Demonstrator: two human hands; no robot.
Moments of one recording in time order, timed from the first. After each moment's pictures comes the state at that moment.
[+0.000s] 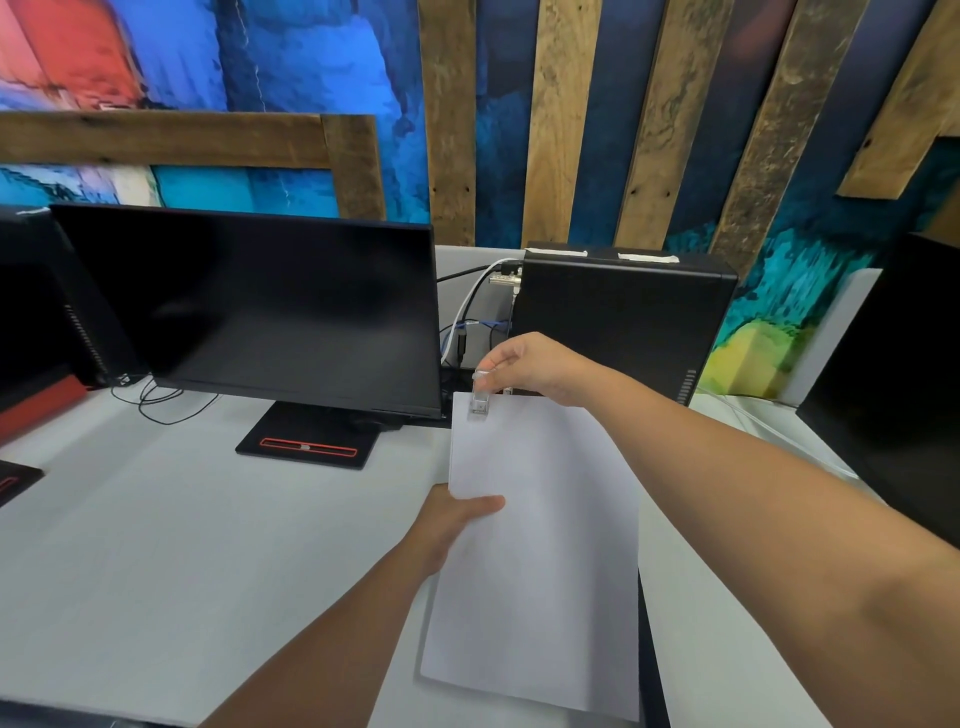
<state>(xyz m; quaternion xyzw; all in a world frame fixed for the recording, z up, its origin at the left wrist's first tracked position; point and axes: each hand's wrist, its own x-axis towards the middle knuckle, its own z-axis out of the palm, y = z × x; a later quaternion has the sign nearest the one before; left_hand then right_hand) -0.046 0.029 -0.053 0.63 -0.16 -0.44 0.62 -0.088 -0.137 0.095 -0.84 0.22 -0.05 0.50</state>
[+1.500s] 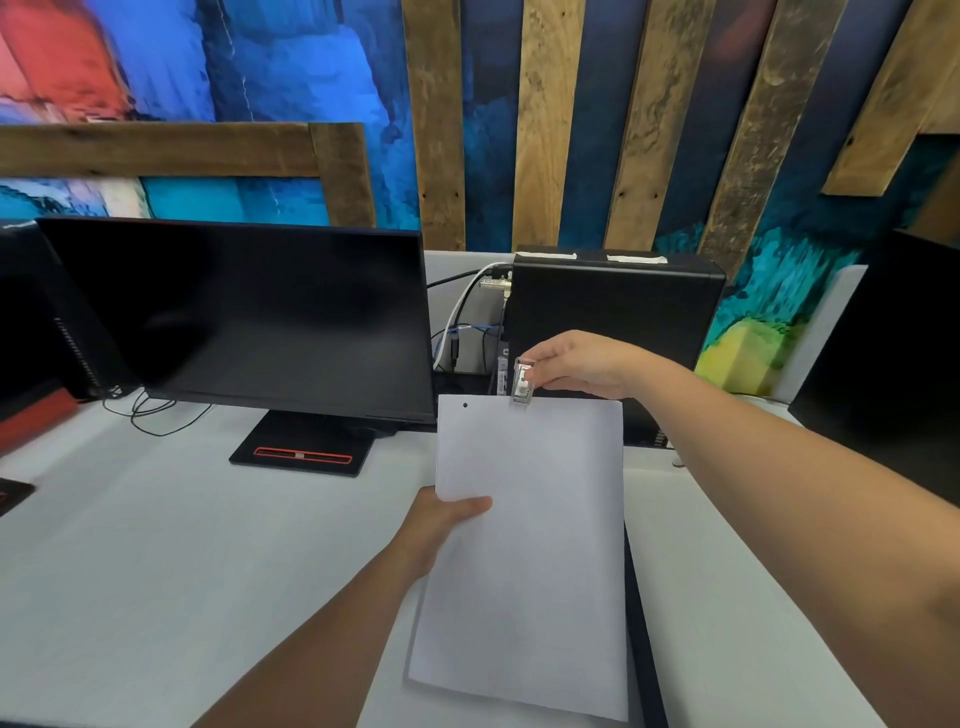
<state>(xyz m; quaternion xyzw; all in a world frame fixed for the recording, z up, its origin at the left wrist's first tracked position) -0.041 0.033 -0.049 0.62 -0.17 -0.44 0.62 -0.127 -0.183 0.105 -0.83 0.22 0.01 0.51</state>
